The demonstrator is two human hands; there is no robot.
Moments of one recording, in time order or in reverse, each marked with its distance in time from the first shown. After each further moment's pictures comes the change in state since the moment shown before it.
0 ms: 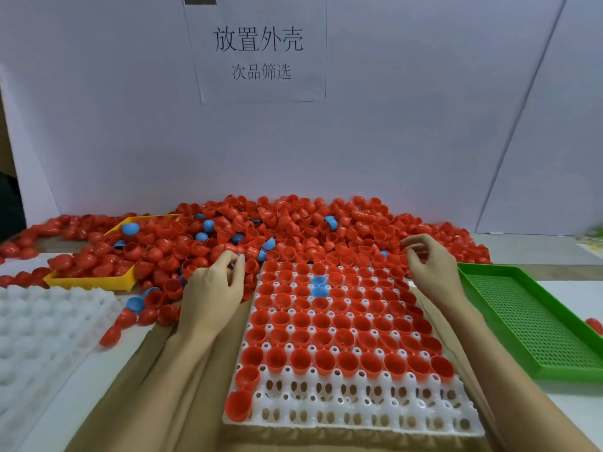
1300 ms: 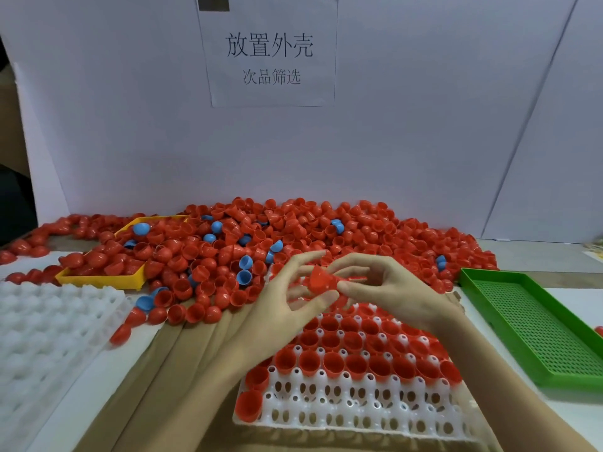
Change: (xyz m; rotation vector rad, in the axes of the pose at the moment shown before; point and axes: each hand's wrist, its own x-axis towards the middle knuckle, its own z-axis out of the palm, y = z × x) left_hand -0.026 0.079 -0.004 -0.804 -0.509 -0.052; right_hand -0.043 -0.090 0.001 0.517 -0.918 -0.160
